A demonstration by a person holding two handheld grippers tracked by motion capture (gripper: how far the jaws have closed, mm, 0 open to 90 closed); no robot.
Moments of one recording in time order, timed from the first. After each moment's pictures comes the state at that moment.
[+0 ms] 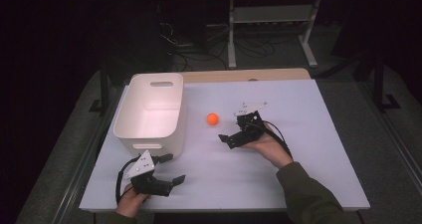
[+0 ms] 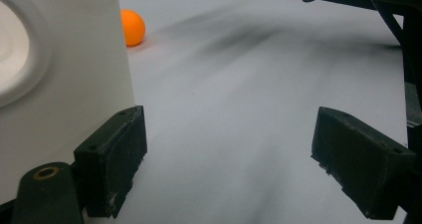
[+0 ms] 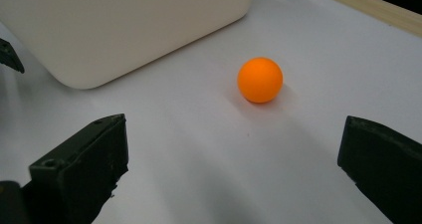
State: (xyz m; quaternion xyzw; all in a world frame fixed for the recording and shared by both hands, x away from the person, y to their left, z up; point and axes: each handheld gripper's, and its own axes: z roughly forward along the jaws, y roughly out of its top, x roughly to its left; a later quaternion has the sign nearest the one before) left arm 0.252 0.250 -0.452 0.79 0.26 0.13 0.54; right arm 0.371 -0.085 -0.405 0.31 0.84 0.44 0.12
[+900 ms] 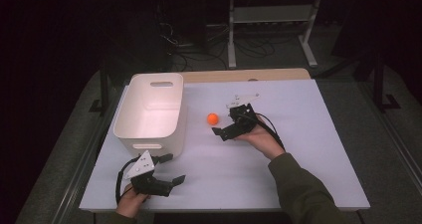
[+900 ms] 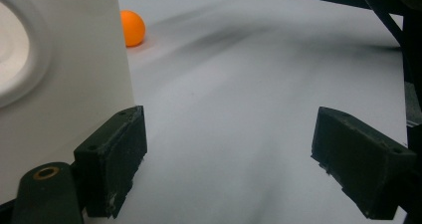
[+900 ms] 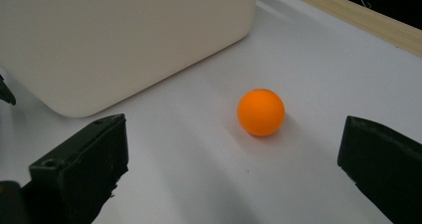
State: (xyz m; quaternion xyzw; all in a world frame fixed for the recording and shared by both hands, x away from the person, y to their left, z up) left arm 0.252 0.250 -0.452 0.79 0.25 0.13 0.54; right arm 0.391 -0.067 -0.396 0.31 0.84 0.44 0.12
